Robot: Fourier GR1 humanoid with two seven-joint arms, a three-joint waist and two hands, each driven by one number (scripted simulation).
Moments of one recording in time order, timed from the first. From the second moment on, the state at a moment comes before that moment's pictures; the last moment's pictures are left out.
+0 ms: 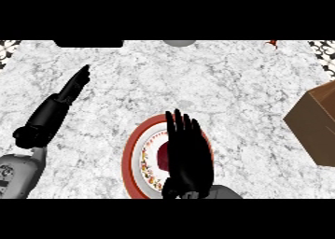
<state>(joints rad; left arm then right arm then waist) -0.26 0.43 -0.16 -1.51 0.06 -0.05 -0.07 -0.41 -0.01 0.76 -1.68 0.85 0.16 1.12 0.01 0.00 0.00</state>
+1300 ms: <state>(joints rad) -0.22 0.34 -0.08 -1.53 -0.04 -0.12 -0.08 -0.40 -0.01 0.75 -1.40 0.83 0.02 1.06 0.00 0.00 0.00</state>
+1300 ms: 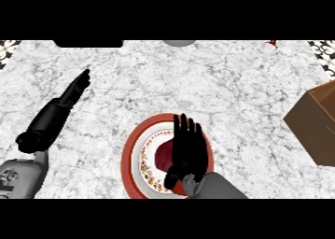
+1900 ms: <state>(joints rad) -0.20 0.31 -0.05 -1.56 -0.07 -0.16 -0.06 -0.46 0.00 0.74 -1.24 0.88 -0.08 0.90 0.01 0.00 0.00</state>
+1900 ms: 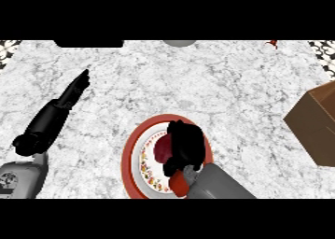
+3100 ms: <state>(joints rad) -0.21 0.28 0.00 -1.55 -0.10 -0.20 -0.06 -0.68 -0.21 0.50 -1.34 0.99 0.01 0.59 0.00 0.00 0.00</state>
